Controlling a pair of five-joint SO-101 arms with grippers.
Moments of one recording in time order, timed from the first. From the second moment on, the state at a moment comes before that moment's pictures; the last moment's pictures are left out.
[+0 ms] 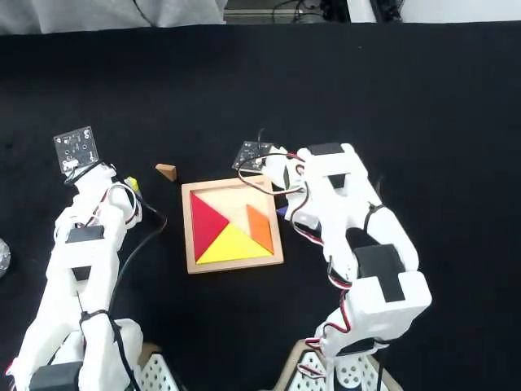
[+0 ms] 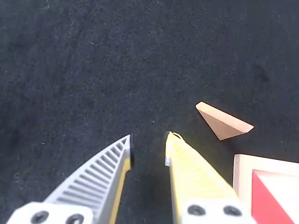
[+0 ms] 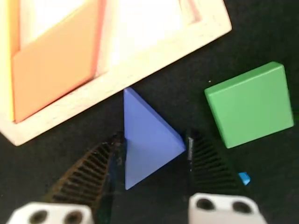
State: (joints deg) left arm -13.5 -31.7 68.7 16.6 8.3; right arm -8.4 9.9 25.6 62.1 60.0
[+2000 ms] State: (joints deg) left arm -13.3 -31.7 69.7 16.2 8.3; right arm -22.9 21.1 6.6 64.1 35.4
